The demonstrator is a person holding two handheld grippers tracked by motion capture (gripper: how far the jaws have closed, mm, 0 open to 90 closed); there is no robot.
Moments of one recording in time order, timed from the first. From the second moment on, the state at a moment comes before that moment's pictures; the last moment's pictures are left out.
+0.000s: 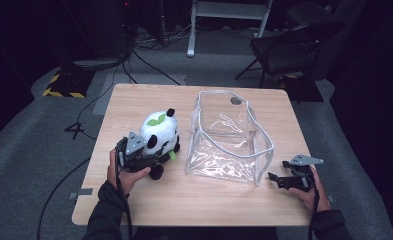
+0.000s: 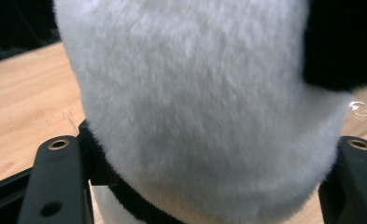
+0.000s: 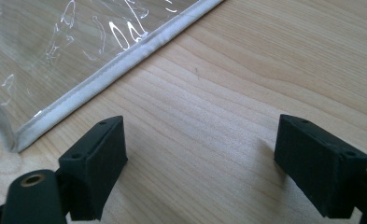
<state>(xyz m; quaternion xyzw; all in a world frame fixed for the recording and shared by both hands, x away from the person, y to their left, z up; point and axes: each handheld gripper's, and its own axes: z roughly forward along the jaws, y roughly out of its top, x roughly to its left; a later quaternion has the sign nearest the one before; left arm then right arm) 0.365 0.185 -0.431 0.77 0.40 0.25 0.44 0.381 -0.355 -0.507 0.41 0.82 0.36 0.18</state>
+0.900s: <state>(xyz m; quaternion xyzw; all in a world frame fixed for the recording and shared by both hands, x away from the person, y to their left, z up) 0.359 0.180 -0.435 0.76 0.40 0.27 0.43 0.381 -0.355 -0.507 0.41 0.82 0.36 0.19</state>
